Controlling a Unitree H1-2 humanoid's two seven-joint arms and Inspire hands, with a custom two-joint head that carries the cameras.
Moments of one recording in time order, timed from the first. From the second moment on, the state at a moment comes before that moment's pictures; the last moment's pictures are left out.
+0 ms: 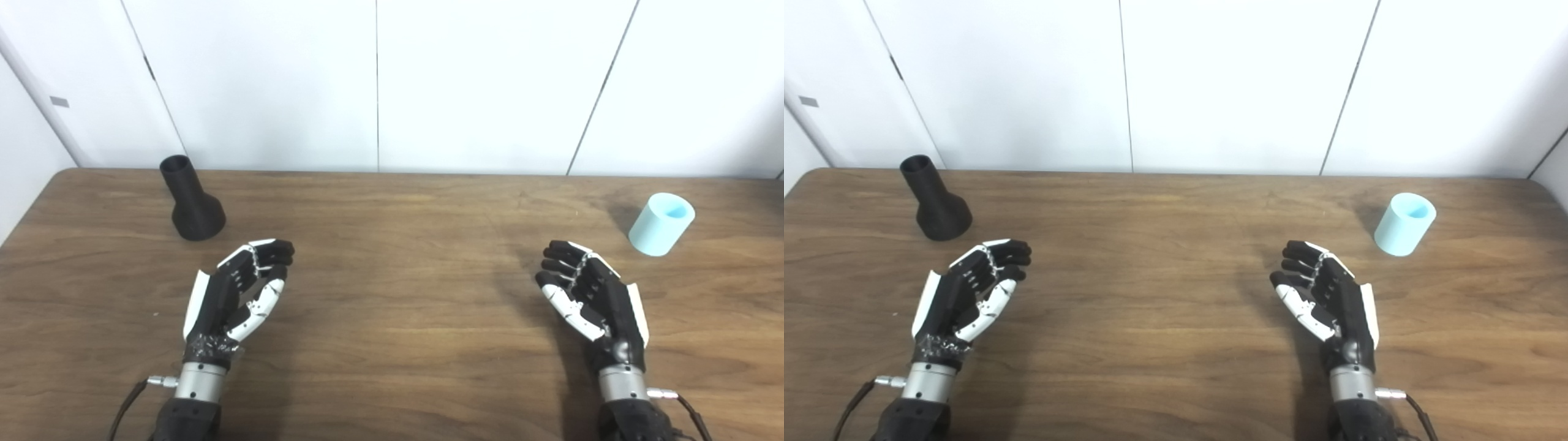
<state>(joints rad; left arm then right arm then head) -0.02 0.14 0.08 -0.03 0.08 -0.28 -0.03 0.00 -0.02 -0.09 -0.10 -0.04 -0.04 -0.09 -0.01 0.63</state>
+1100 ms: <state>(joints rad) -0.10 0.07 0.28 -0.11 0.20 0.09 0.30 -0.01 -0.01 -0.09 -0.06 -0.02 -0.09 -0.10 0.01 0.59</state>
